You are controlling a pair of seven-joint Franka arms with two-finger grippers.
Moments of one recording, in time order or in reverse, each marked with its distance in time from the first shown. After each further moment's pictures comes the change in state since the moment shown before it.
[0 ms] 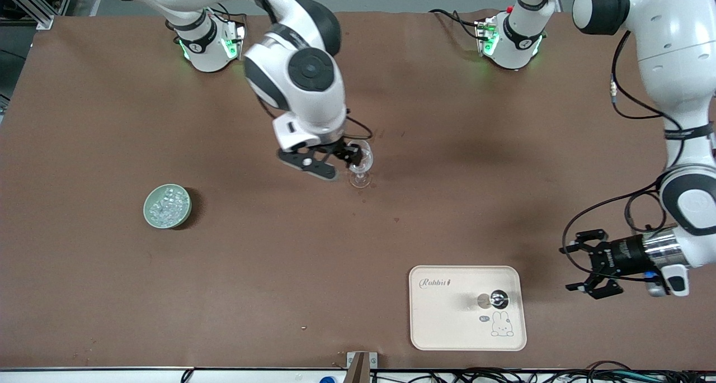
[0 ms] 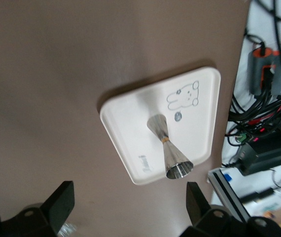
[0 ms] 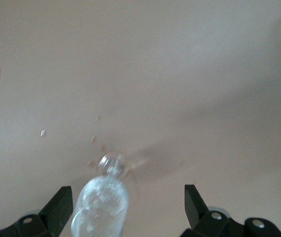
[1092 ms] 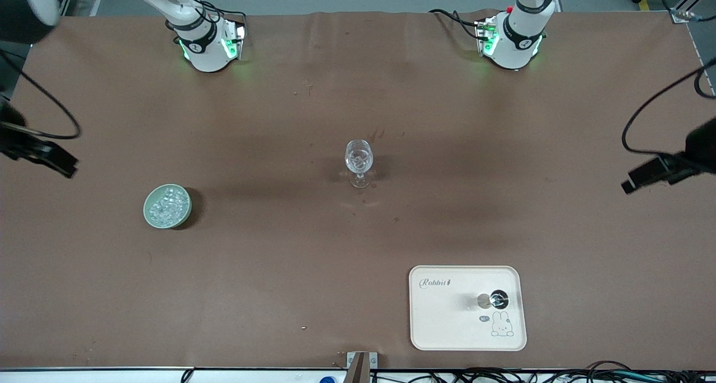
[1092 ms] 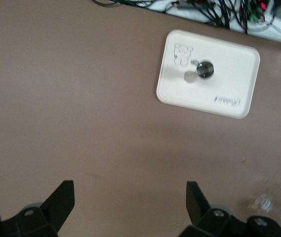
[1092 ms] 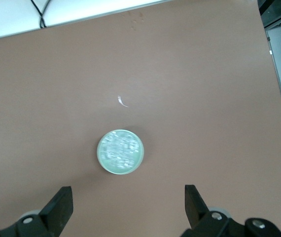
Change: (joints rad) left arm -0.010 -0.642 -0.217 -0.263 0.747 -0.167 0.645; right arm -0.243 -0.351 -0.567 0.000 0.124 -0.215 -0.944
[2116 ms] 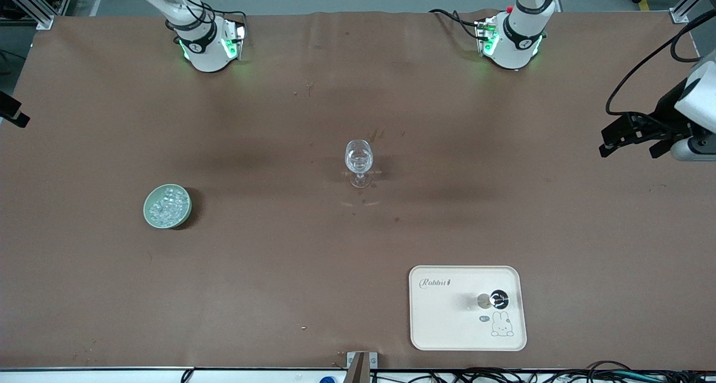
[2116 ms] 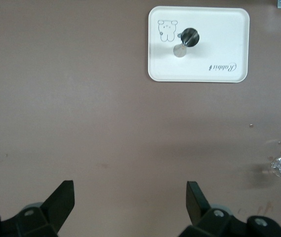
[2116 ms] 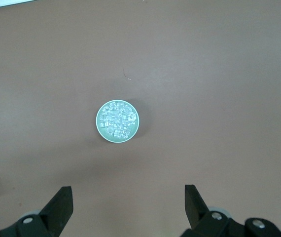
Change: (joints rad) left arm 0.003 -0.066 -0.064 -0.075 0.042 -0.021 0.078; right arm -0.100 -0.168 -0.035 -0.141 0.150 -0.035 -0.214
